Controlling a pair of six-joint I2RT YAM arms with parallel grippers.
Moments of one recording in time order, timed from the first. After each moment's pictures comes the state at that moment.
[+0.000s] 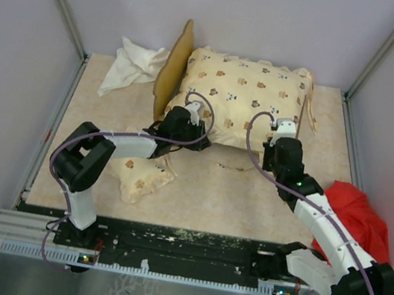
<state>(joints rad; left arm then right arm) -0.65 1.82 1.00 0.32 0.15 -0.46 0.40 1.00 0.70 -0.21 0.24 0.06</state>
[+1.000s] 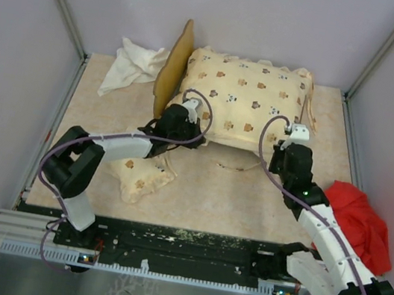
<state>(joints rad) -0.64 1.73 0.98 0.26 0.08 -0.43 0.32 0.92 0.63 -0.17 0.22 0.13</state>
